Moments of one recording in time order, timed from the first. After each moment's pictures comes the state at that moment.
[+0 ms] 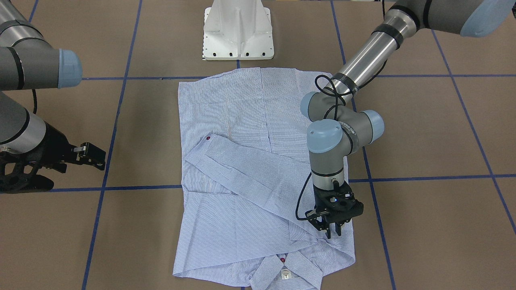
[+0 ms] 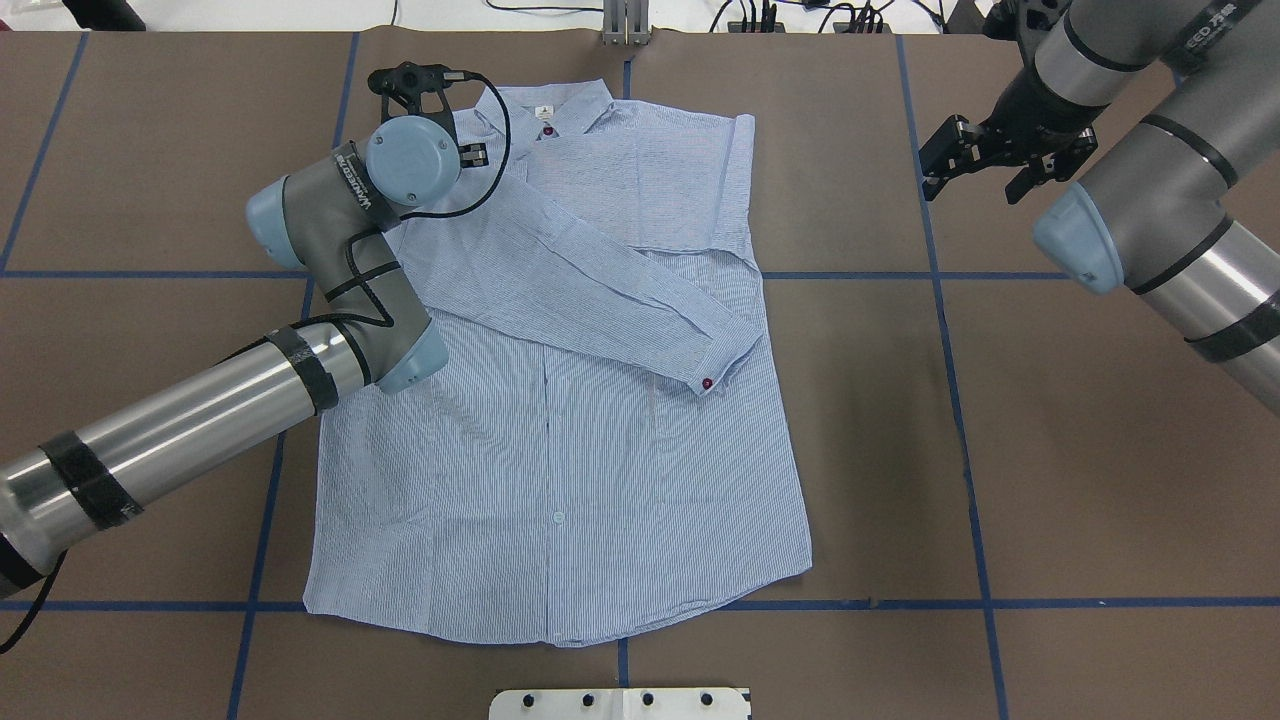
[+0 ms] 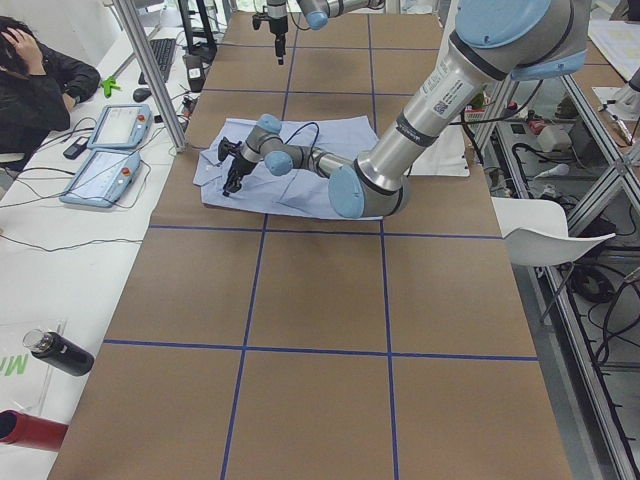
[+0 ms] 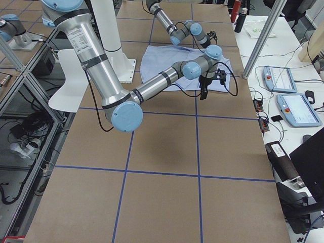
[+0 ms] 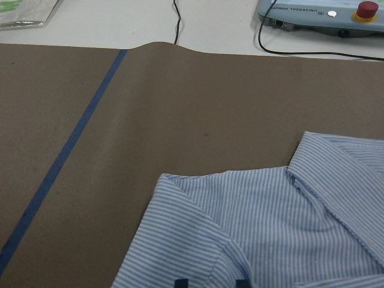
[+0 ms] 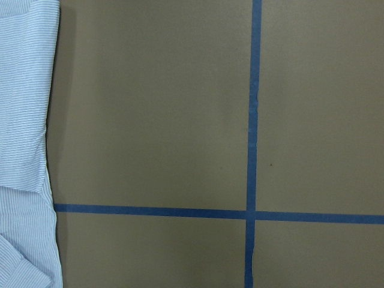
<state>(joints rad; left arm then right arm) -0.73 -2.41 -0.98 -2.12 -1.40 -1.22 1.05 -1.08 1.62 -1.60 2.29 0.70</state>
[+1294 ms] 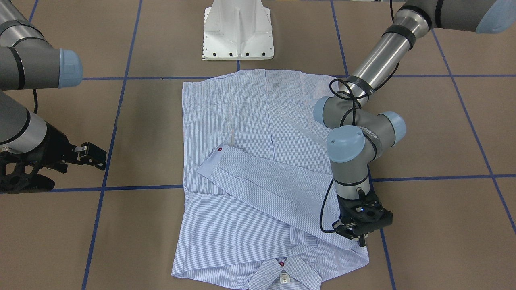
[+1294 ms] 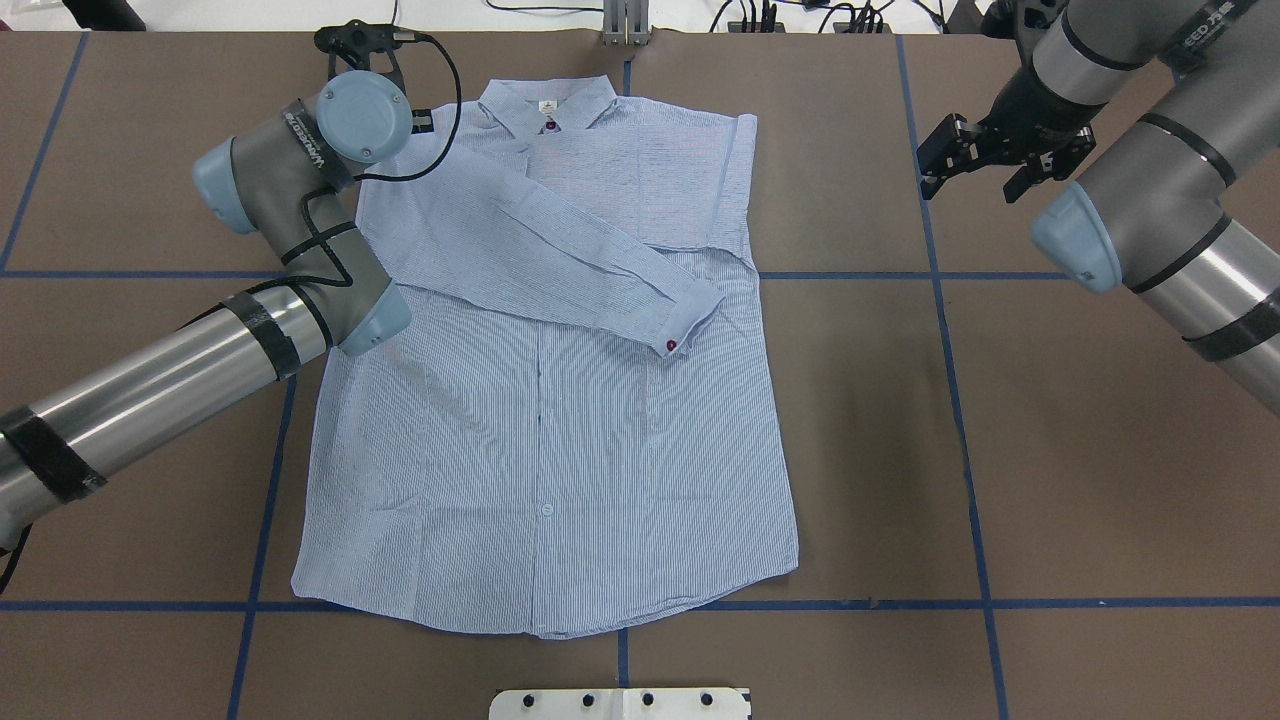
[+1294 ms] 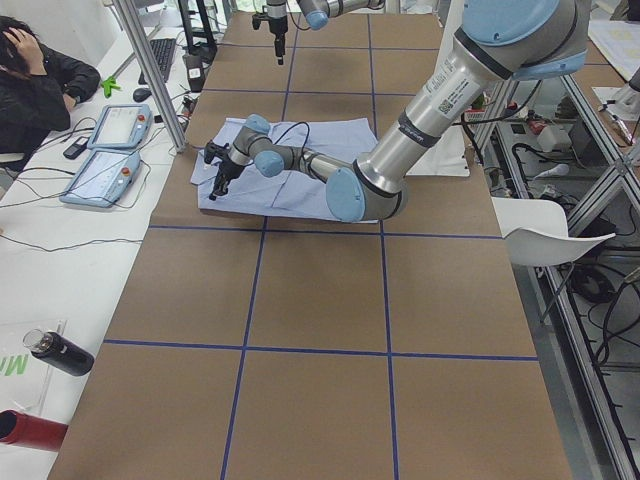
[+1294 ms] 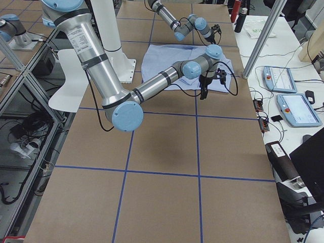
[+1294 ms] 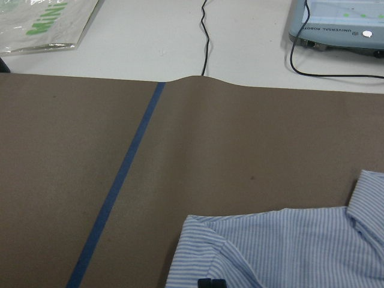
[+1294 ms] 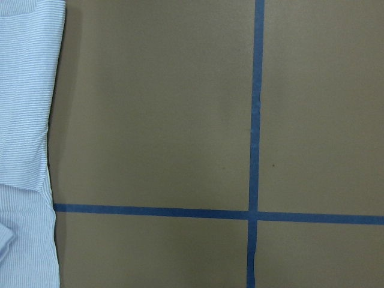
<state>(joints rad) -0.81 -2.37 -1.01 -2.06 -1.39 -1.16 1.05 -1.08 1.62 -1.60 2.29 0.70</state>
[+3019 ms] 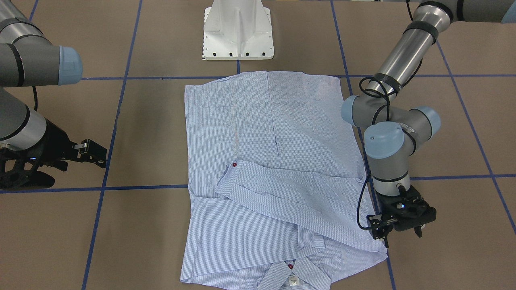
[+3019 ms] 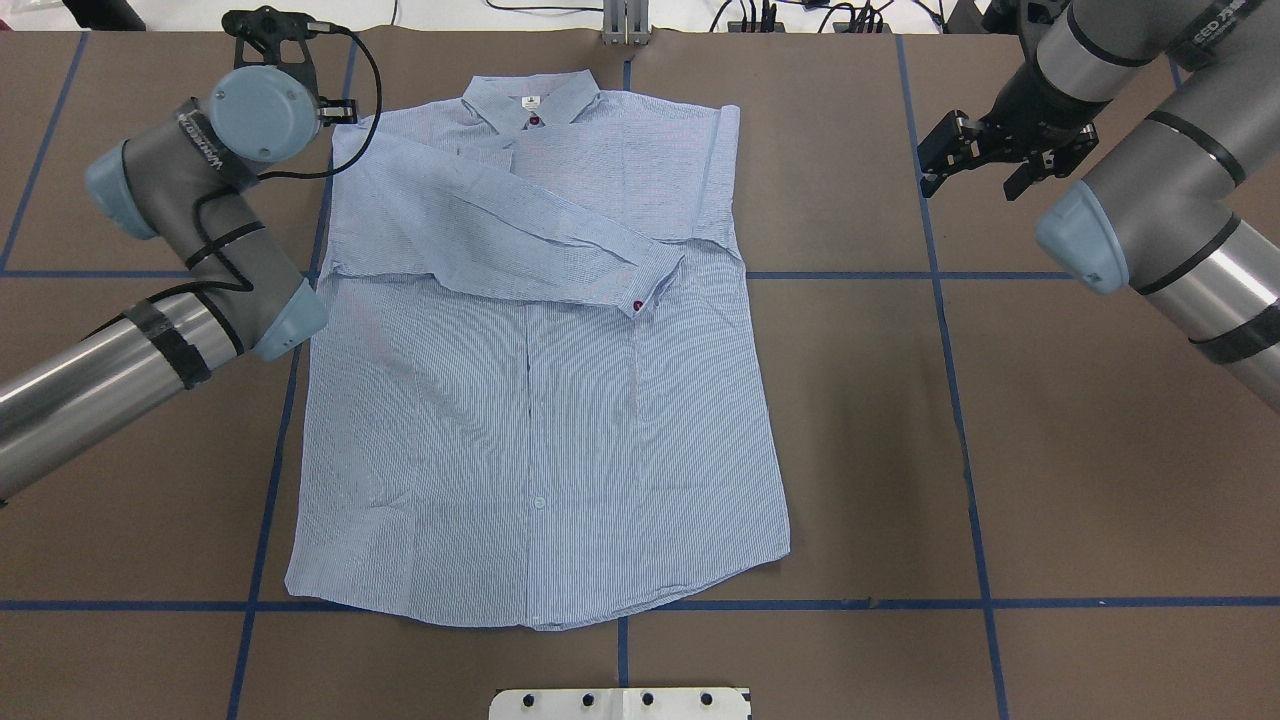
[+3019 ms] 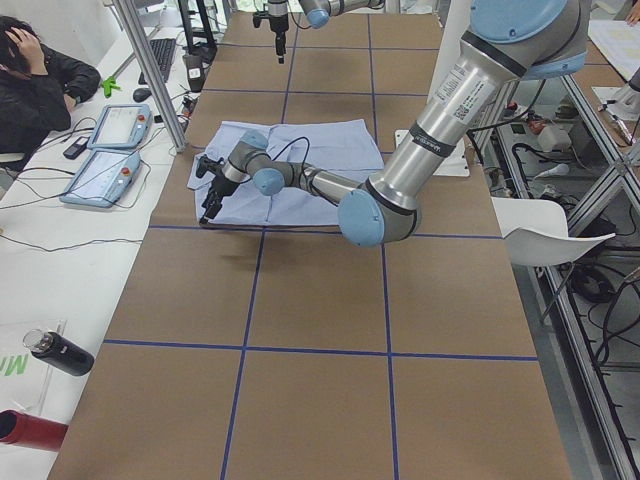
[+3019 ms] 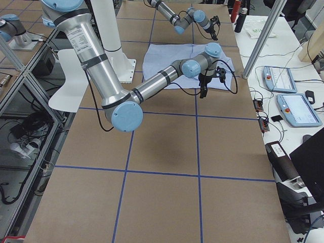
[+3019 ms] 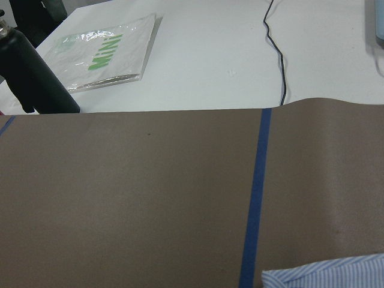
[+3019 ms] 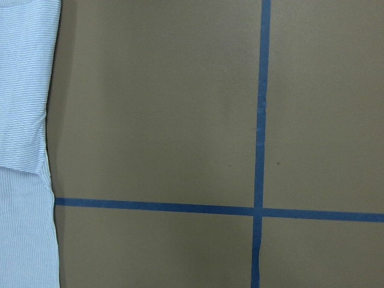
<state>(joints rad) -0.86 -2.20 -1.20 -2.07 -1.40 -1.04 1.05 -1.09 1.67 -1.61 2.29 0.70</state>
